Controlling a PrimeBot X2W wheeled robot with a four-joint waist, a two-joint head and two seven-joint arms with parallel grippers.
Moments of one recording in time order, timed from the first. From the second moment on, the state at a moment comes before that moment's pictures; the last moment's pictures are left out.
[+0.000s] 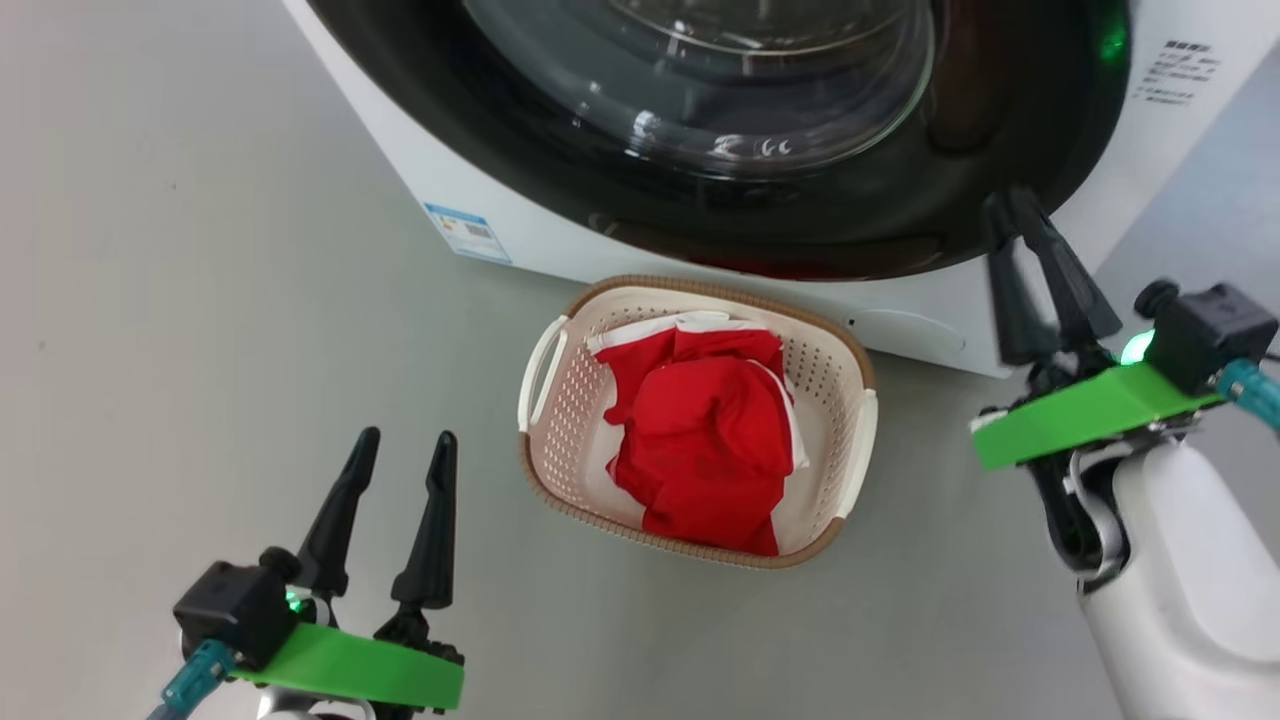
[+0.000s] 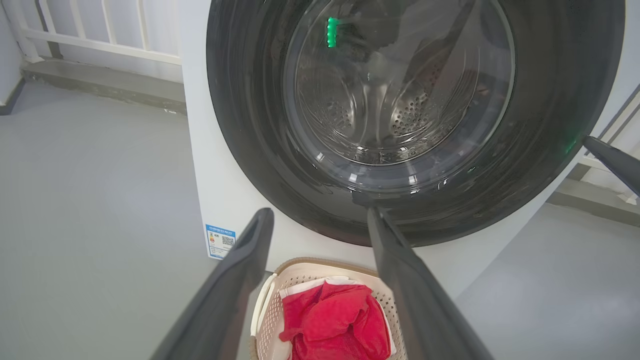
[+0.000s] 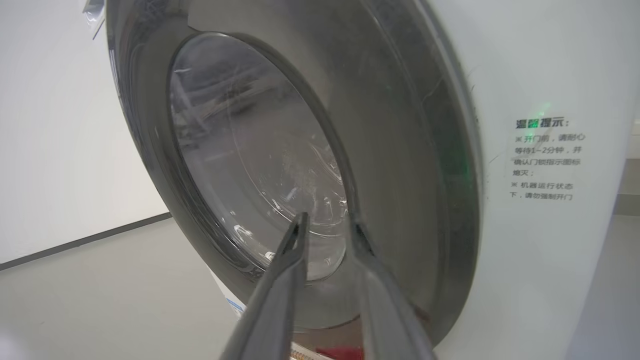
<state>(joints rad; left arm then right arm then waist) -0.18 0.04 -0.11 0.16 -0.38 -0.13 -0.26 -0.49 -0.13 0.07 0.34 0.39 0.13 -0.26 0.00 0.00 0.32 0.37</state>
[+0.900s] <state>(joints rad) -0.08 0.10 -0.06 0.20 -0.33 -0.13 -0.26 -0.07 -0.07 0.01 0.24 0.40 0.13 -0.26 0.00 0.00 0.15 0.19</state>
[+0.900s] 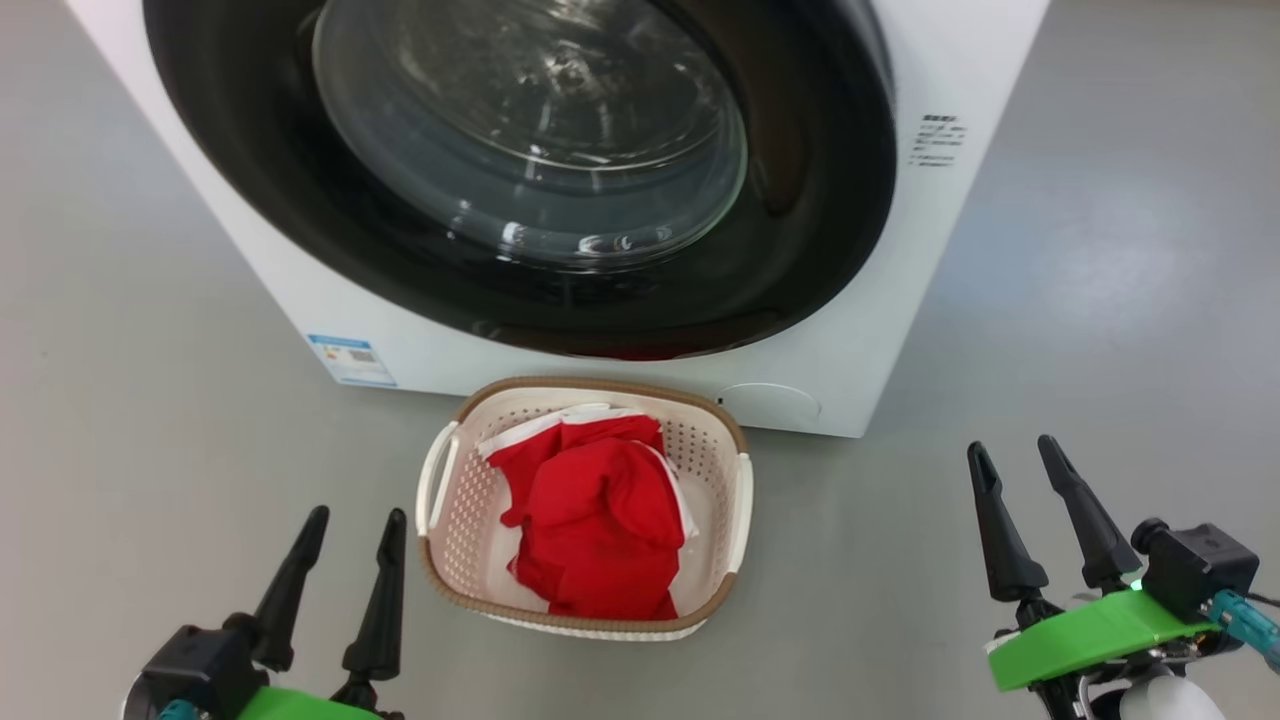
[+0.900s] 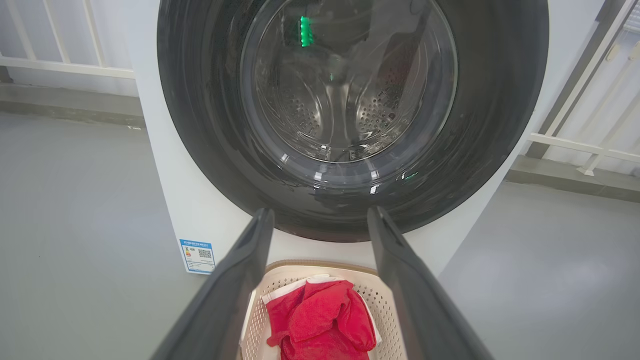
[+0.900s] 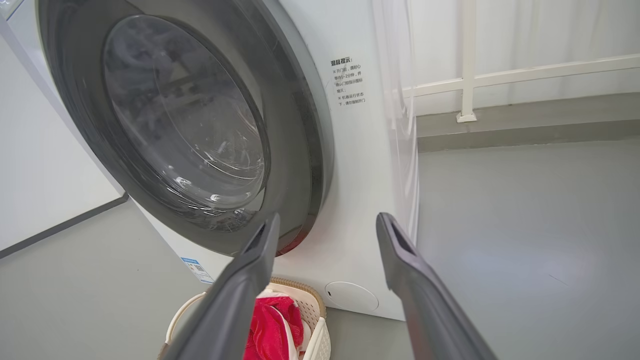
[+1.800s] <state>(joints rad) -0.01 0.14 -0.01 0.20 -0.31 -0.13 -0.26 0.09 -0.06 -0.08 0.22 0.40 0.13 -0.26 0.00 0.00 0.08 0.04</state>
